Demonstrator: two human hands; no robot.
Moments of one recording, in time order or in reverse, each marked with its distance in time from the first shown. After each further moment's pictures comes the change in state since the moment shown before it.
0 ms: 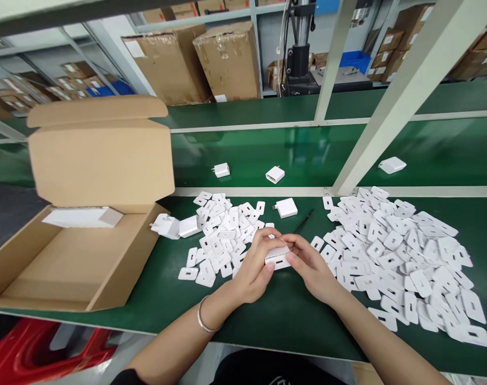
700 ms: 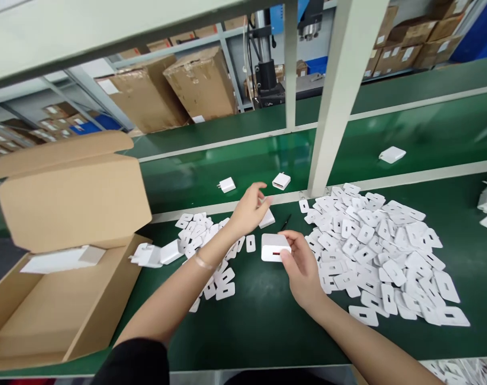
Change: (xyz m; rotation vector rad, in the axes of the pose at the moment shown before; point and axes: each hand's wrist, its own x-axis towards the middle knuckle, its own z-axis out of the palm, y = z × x) left_hand 0.149 -0.052 0.003 0.330 -0.110 -0.362; right_hand -0.007 0.001 -0.001 -0.002 0.461 -0.242
